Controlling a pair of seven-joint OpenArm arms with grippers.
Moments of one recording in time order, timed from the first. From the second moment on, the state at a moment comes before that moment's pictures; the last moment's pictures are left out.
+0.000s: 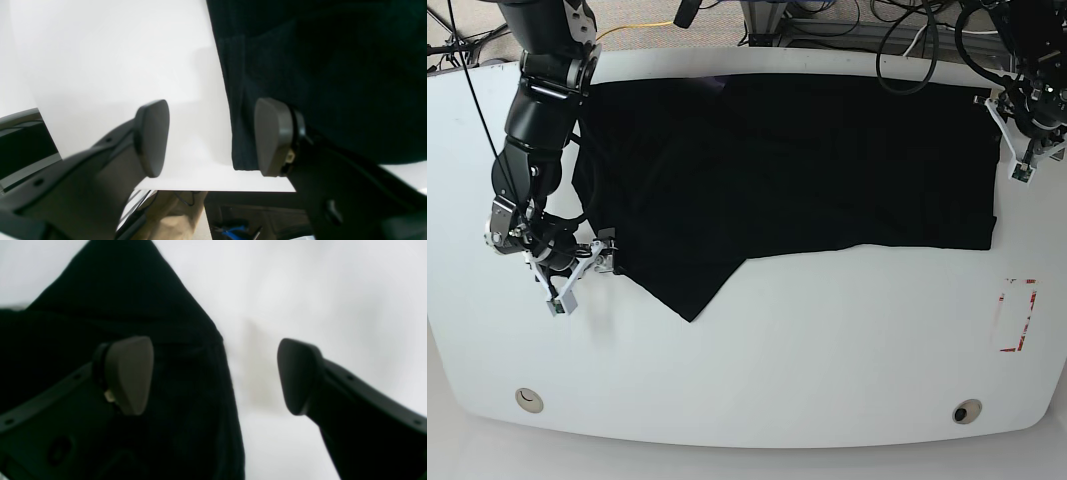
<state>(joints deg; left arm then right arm) 16.5 -17.1 -35.3 106.4 -6.2 -43.0 63.3 21.4 15.0 18.4 63.5 20.3 37.0 -55.9</state>
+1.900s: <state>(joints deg) -16.4 -11.4 -40.4 74.4 -5.9 -32.4 56.3 23.6 11.9 13.2 53.2 17.1 36.8 -46.6</state>
